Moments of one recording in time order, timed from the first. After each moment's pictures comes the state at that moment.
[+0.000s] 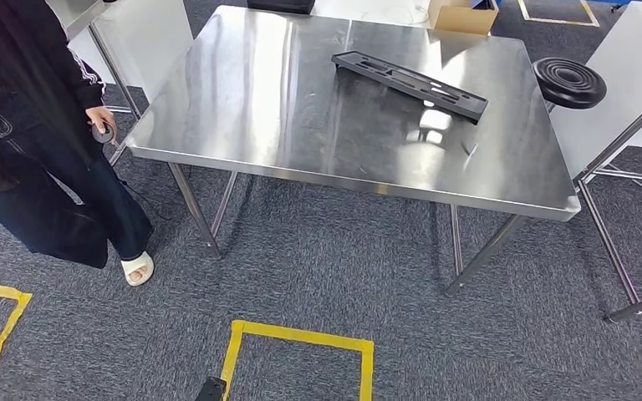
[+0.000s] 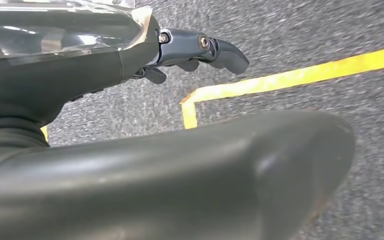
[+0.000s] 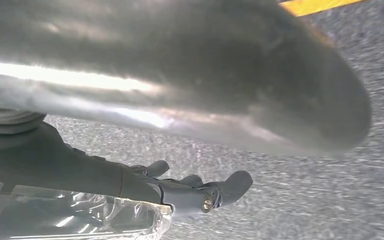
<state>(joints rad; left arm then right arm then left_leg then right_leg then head) -0.18 -0.22 0.71 -0.21 -0.99 0.29 -0.19 -0.08 0.10 -0.75 -0.21 0.70 -0.50 -0.05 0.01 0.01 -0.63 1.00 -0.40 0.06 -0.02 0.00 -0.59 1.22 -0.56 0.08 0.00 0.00</state>
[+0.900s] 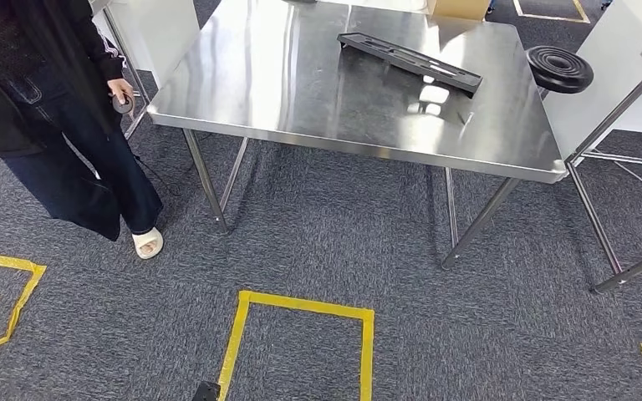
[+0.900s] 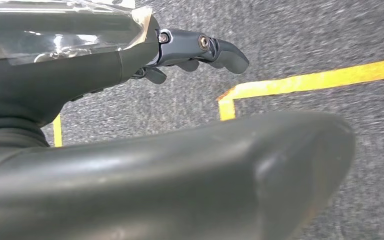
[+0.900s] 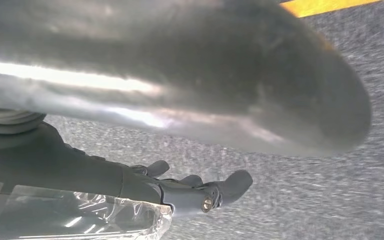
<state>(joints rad) -0.16 -0.21 0.73 -0.21 -0.98 0.31 -0.21 -0.10 0.09 -0.75 -0.21 0.74 -0.50 -0.05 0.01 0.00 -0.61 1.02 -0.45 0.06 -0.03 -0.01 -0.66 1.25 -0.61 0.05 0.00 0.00</state>
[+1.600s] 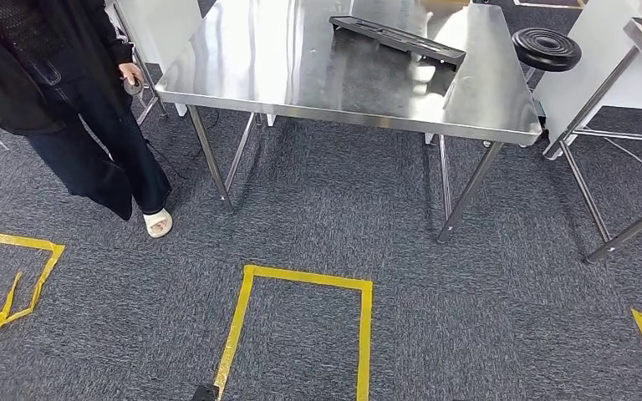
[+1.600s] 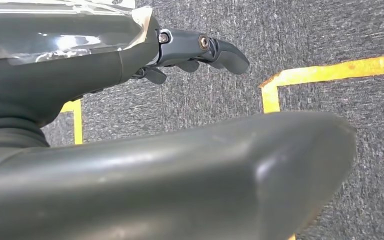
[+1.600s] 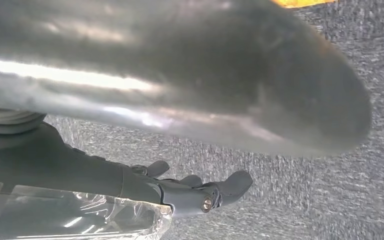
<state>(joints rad) -0.17 -0.21 0.74 -0.21 -0.97 0.31 -0.23 -0.11 0.09 -0.75 -0.21 0.78 -0.51 -0.04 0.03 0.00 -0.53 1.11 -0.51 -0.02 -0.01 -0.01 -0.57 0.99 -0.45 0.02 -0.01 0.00</state>
